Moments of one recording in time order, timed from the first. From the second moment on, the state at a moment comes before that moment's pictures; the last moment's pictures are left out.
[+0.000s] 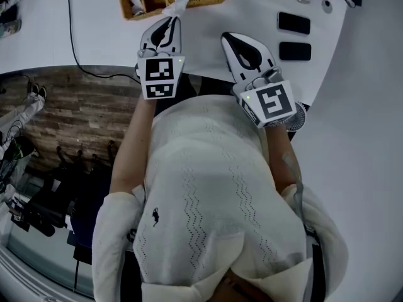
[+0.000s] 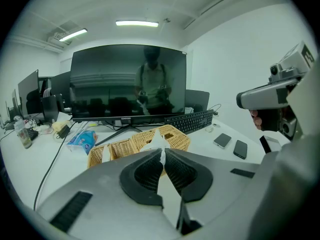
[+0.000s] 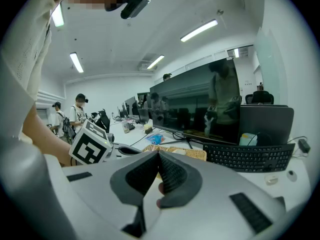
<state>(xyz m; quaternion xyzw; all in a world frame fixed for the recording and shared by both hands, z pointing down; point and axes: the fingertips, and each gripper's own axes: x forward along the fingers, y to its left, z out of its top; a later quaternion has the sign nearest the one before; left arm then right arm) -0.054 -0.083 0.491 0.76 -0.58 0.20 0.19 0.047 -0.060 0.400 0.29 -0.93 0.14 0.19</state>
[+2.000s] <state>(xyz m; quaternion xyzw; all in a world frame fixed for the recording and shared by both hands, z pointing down) -0.058 -0.034 0.462 0.78 -0.57 0.18 0.19 0.036 -0.043 0.395 0.28 -0.93 0.12 0.21</state>
